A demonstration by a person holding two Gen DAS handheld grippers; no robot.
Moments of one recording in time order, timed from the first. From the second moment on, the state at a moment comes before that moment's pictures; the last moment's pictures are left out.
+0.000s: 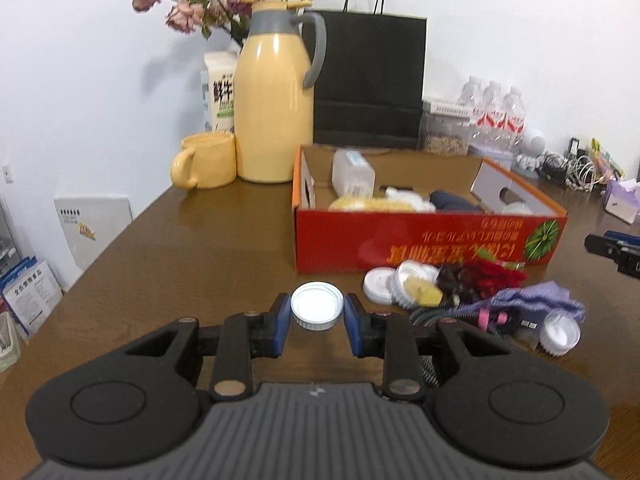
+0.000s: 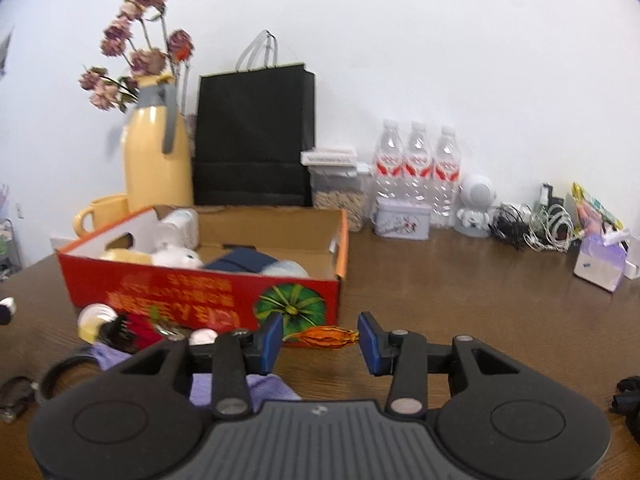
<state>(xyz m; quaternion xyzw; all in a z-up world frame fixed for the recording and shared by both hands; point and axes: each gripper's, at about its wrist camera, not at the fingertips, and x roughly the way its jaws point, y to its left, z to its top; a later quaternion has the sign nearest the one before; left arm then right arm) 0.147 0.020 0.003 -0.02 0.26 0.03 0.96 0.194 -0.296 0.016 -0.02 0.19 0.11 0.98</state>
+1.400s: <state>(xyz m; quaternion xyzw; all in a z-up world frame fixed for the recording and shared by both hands) 0.335 -0.026 0.024 -0.04 0.23 0.00 0.97 0.332 -0.192 0.042 -0.03 0.20 0.14 0.97</state>
